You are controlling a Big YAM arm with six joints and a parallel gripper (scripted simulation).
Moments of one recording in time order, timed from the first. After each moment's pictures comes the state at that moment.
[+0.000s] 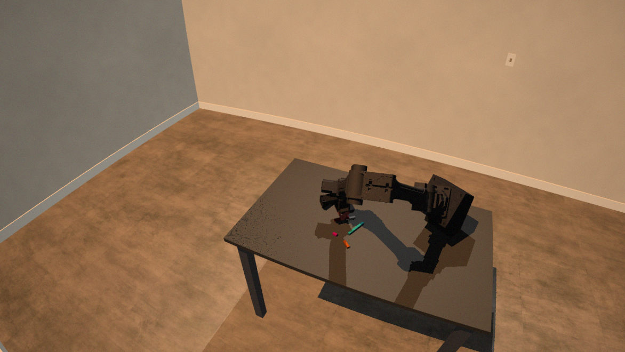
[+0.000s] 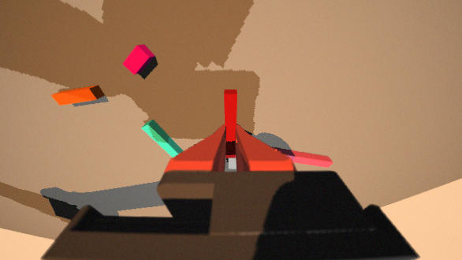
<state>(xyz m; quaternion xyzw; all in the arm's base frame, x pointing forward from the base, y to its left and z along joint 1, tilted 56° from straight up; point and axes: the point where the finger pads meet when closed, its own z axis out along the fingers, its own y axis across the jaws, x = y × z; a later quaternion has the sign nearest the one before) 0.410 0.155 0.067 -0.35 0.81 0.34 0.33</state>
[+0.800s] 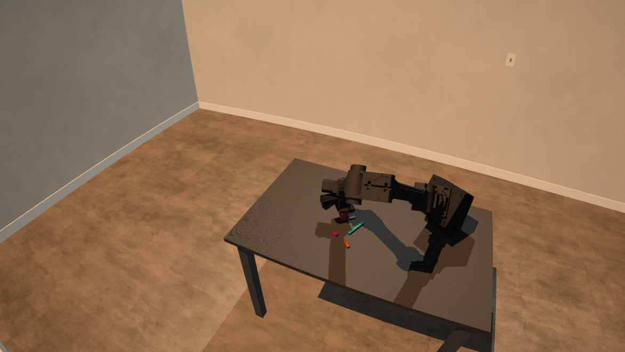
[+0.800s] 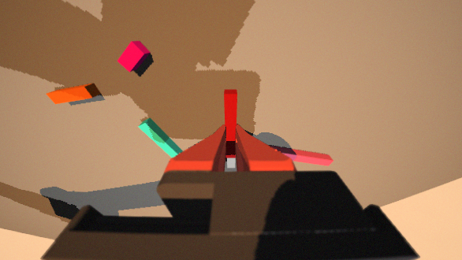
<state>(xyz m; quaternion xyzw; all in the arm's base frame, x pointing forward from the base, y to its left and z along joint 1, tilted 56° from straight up) 0.411 0.154 0.064 -0.35 0.81 0.34 0.33</state>
